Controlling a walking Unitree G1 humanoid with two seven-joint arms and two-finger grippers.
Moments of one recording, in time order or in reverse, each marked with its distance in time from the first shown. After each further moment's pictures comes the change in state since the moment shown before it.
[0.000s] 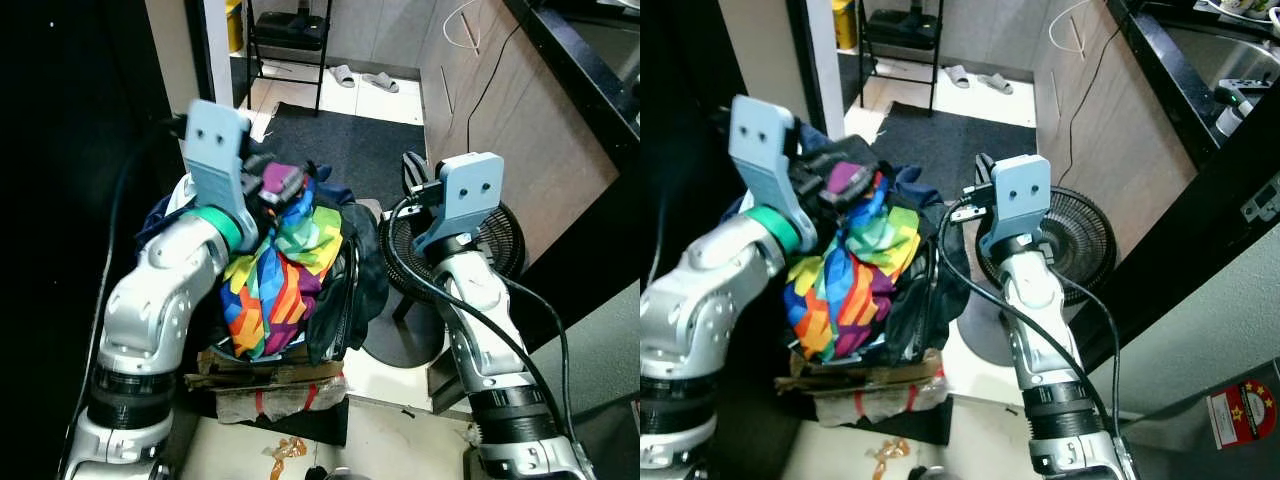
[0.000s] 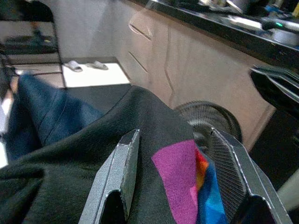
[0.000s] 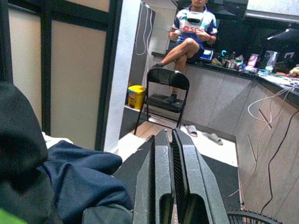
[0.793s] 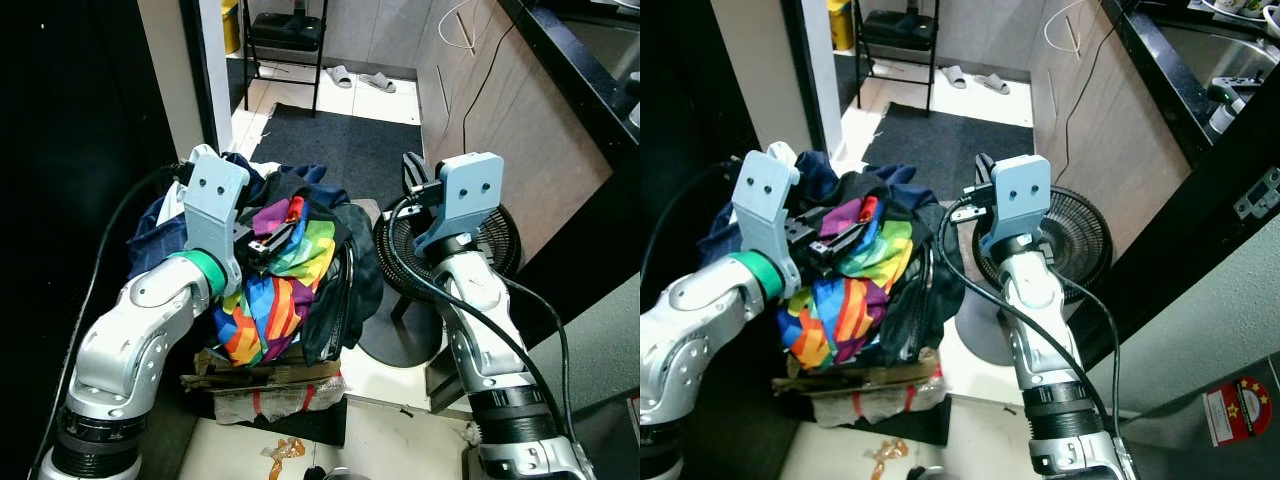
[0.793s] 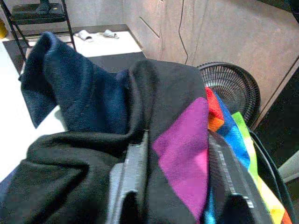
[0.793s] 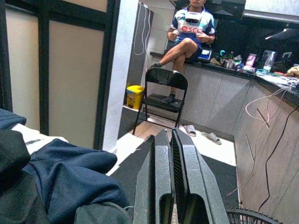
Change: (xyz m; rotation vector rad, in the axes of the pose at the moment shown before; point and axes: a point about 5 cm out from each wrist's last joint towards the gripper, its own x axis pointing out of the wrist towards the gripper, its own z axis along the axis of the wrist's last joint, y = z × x) left arm -0.028 0.015 -0.021 0.052 0.135 0.074; right arm 0.000 0.000 0.000 0.001 0.002 0.001
